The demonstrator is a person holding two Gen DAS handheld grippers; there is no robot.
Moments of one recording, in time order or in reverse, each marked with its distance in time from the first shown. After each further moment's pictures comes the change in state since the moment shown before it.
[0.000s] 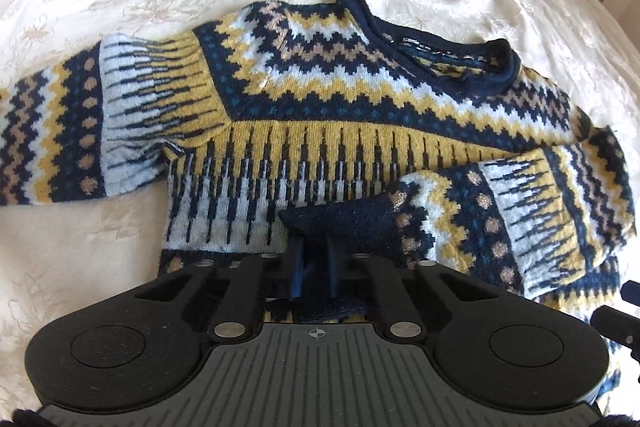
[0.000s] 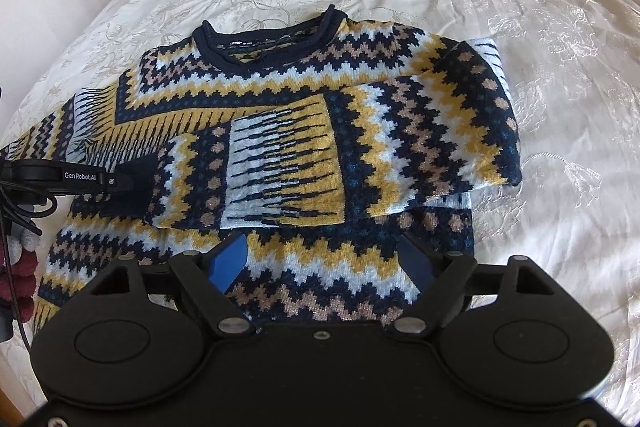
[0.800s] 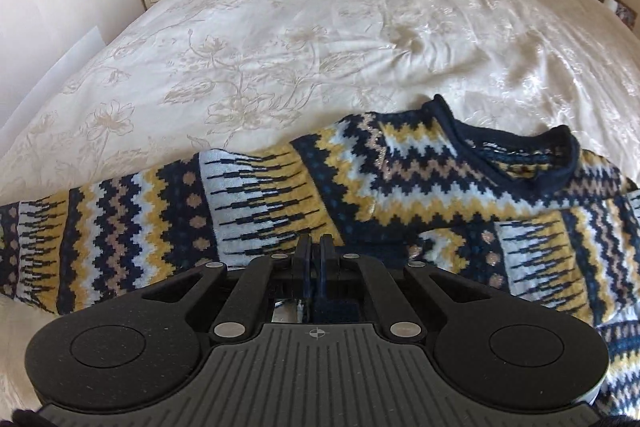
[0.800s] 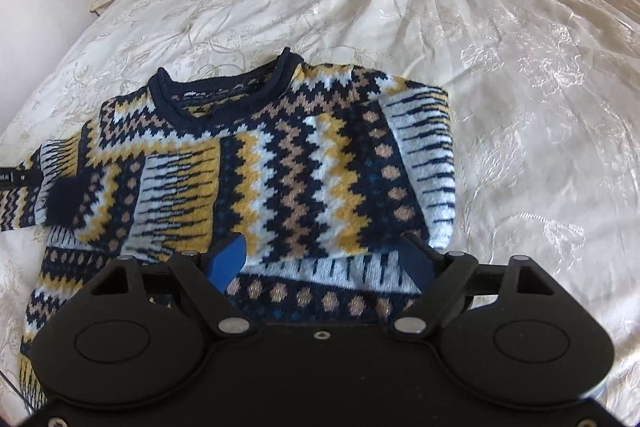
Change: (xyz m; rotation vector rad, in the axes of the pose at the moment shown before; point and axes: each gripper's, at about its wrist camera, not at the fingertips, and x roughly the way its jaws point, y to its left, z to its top) left arm -0.022 0.045 0.052 0.006 -0.148 0.168; right arm 0.015 -0.029 0.048 0.042 -0.063 -0.046
